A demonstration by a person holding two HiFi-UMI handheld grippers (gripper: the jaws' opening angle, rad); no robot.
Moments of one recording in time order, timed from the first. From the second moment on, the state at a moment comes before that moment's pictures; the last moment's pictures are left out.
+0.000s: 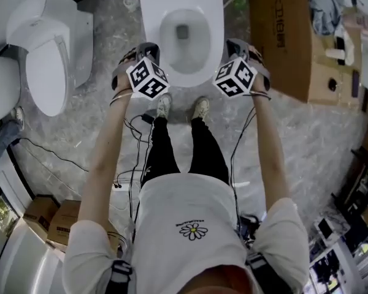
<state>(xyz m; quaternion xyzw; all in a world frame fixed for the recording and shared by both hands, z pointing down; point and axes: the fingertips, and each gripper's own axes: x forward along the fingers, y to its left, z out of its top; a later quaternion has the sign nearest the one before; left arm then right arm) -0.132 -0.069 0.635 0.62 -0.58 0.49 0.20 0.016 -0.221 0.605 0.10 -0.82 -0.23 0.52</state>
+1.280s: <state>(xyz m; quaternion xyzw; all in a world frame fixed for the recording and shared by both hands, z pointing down) -0.080 0.008 0.175 0.54 -0.84 -0.04 -0.08 0.039 -0.073 0.213 0.34 -0.93 -0.10 0.03</state>
